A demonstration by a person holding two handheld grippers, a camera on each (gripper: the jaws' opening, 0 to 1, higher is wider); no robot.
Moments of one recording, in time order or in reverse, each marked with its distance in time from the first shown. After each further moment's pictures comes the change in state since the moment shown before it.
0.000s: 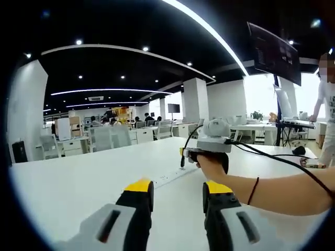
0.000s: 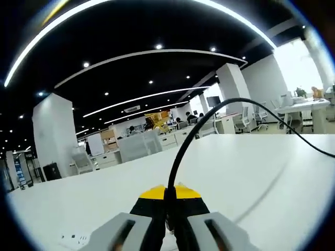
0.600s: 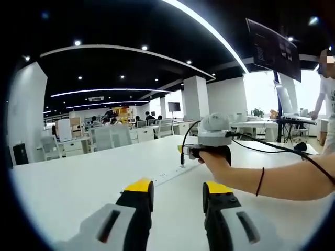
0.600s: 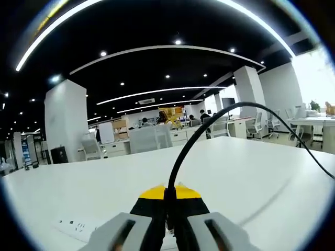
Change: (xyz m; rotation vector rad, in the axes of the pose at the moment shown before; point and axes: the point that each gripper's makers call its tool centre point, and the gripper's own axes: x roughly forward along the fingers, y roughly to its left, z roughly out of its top) left arm 0.005 0.002 -0.005 0.019 0.009 0.005; right arm 0.004 0.008 -0.001 -0.105 0.046 0.112
